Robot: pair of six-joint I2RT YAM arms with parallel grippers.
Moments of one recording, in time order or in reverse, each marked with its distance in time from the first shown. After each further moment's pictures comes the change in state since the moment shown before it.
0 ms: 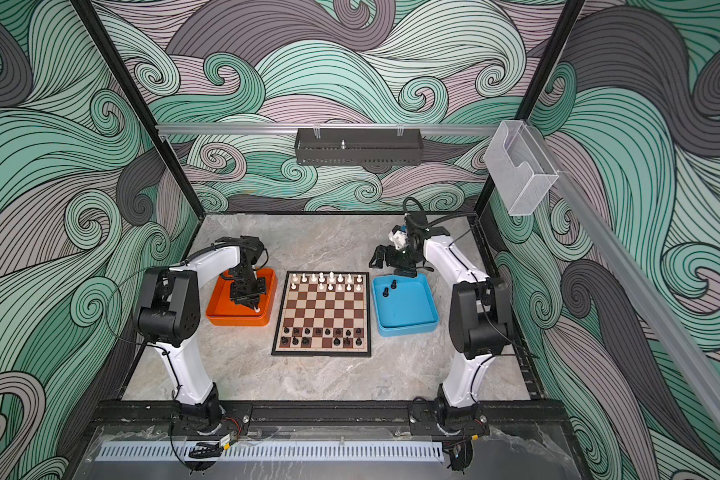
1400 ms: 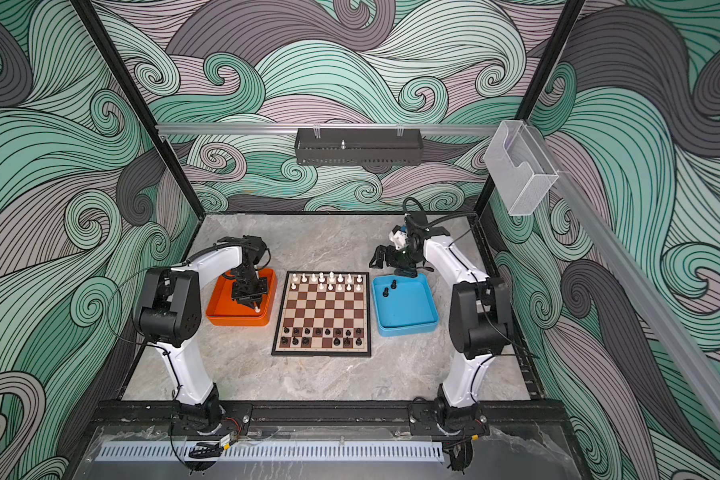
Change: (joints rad) left arm -0.017 0.002 0.004 0.016 -0.012 -0.002; right arm 0.000 0.000 -0.001 0.000 0.008 0.003
